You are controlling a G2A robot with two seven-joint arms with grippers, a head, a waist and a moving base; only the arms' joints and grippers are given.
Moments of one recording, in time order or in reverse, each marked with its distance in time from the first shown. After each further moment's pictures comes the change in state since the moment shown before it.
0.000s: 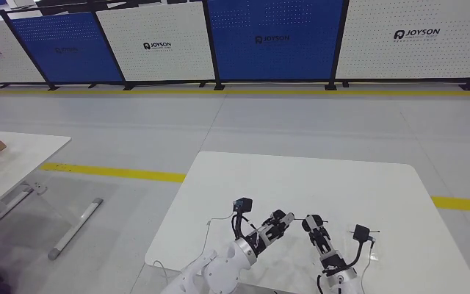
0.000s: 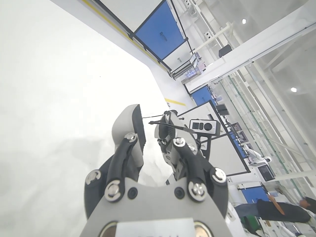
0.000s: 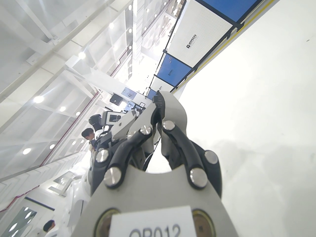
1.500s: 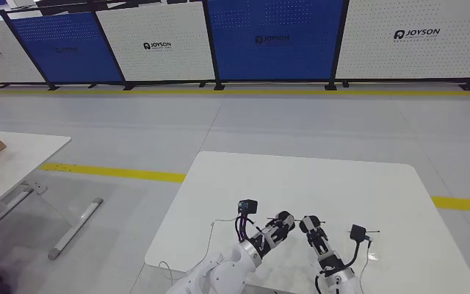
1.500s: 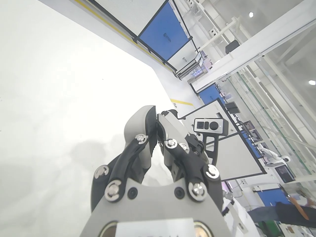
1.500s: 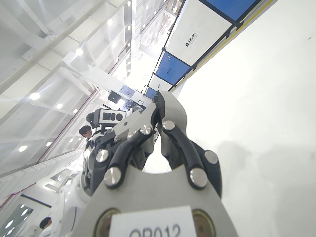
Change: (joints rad) left arm -0.012 -0.015 0.039 0.006 0.083 0.031 0.038; right arm 0.003 -0.003 -0.005 0.003 -0.004 0.000 0.031
